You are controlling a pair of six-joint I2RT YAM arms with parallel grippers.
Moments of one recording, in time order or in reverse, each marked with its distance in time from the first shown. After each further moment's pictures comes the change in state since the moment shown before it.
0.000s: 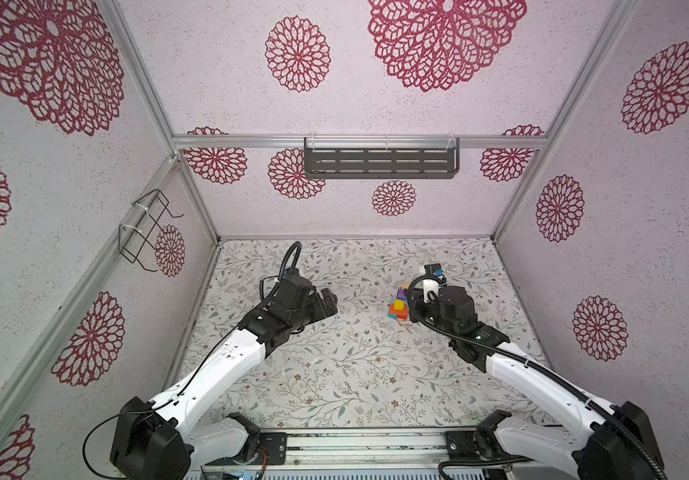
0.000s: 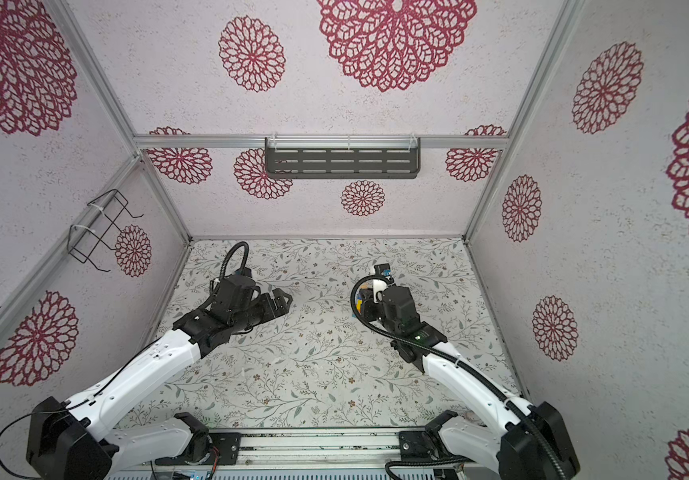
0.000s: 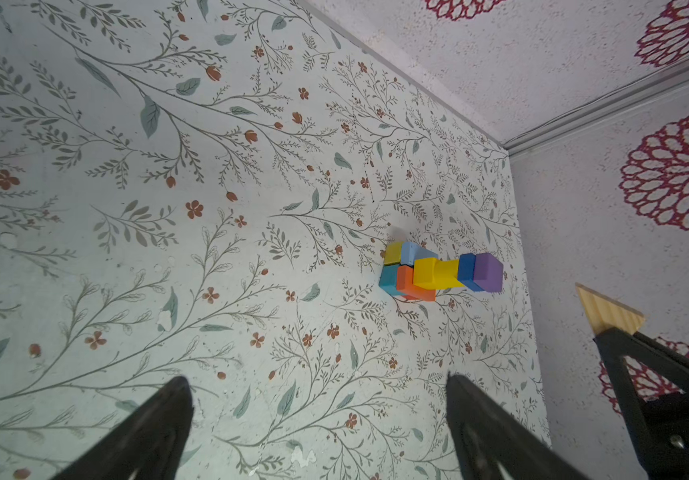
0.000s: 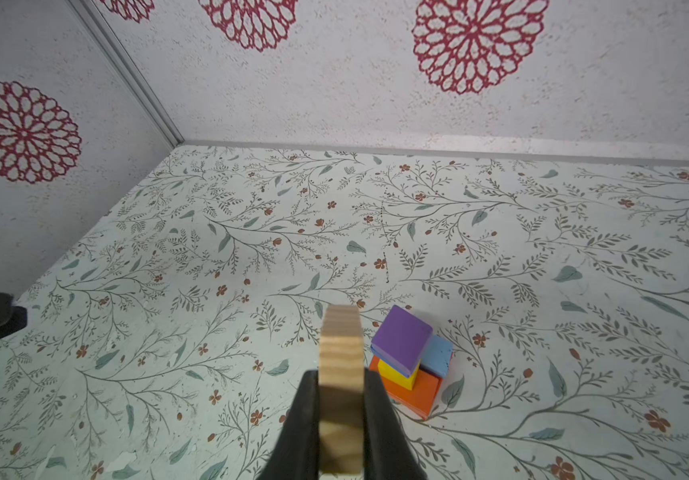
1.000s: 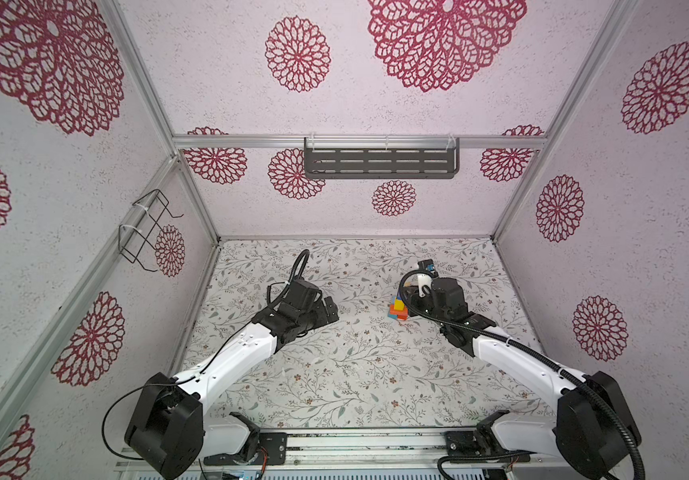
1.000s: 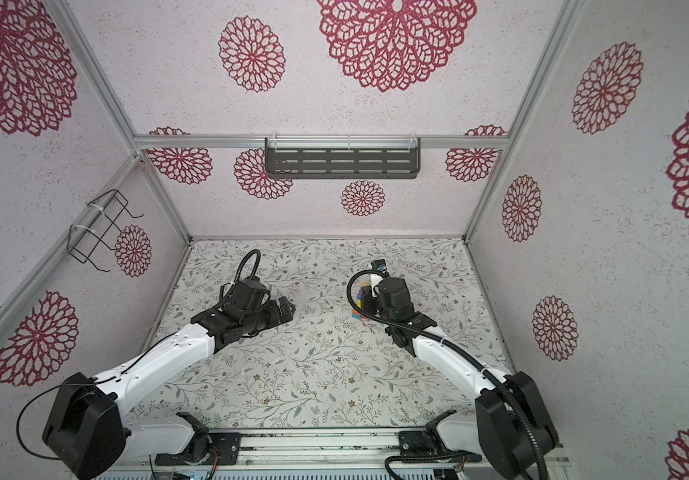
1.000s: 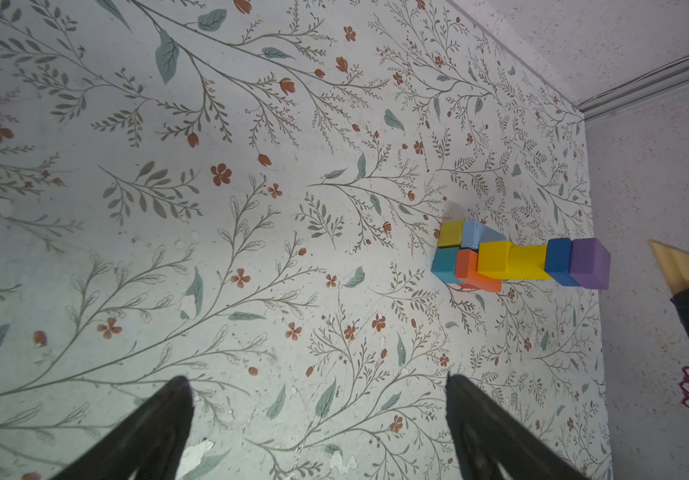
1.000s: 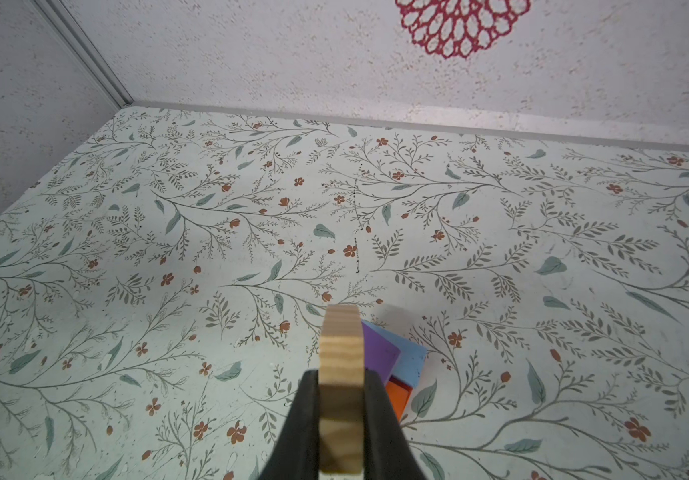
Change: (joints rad) left arm 0.008 0.109 -0.044 0.029 0.008 0.014; right arm -0.070 0.150 0.042 0.027 -0.019 -0.064
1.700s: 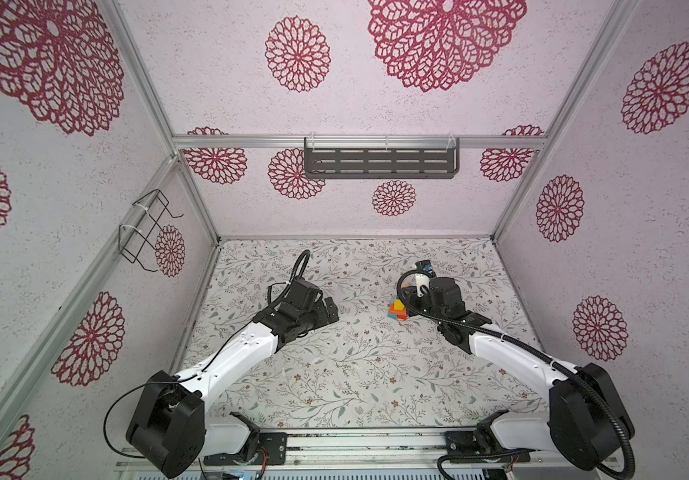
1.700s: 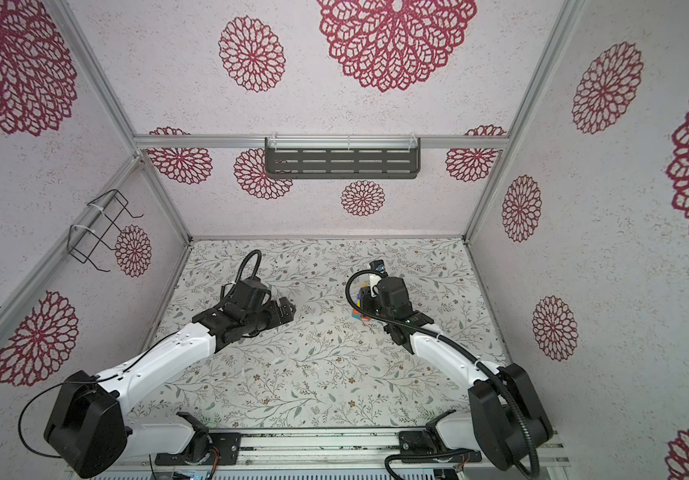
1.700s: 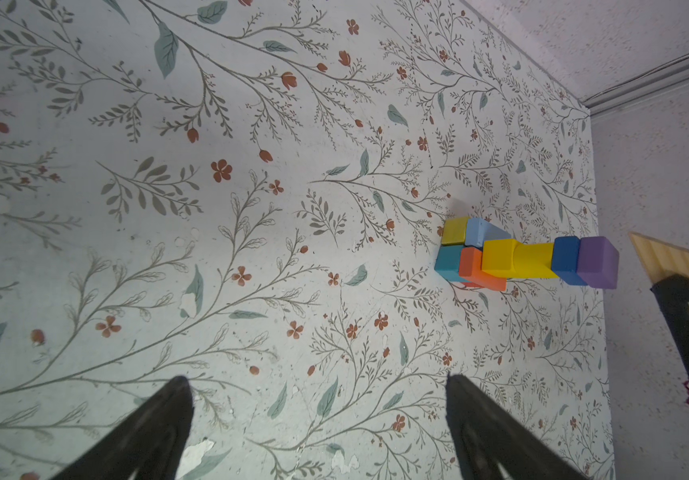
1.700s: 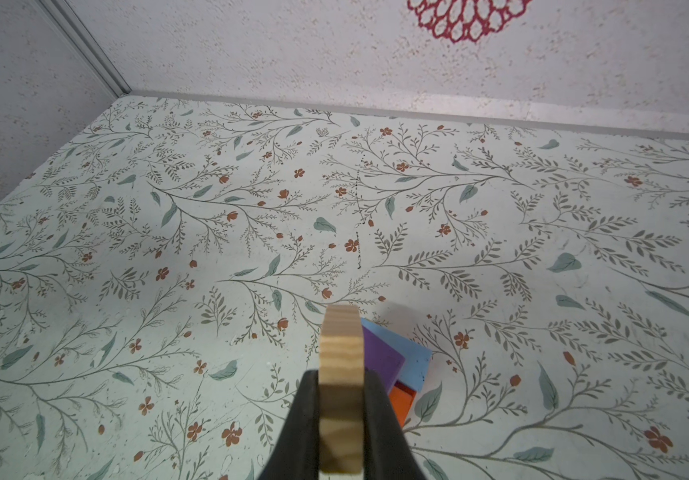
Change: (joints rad) left arm 0.000 0.008 0.001 -0.002 0.002 0.000; right arm -0.010 0.047 0.000 0.028 -0.026 -0.002
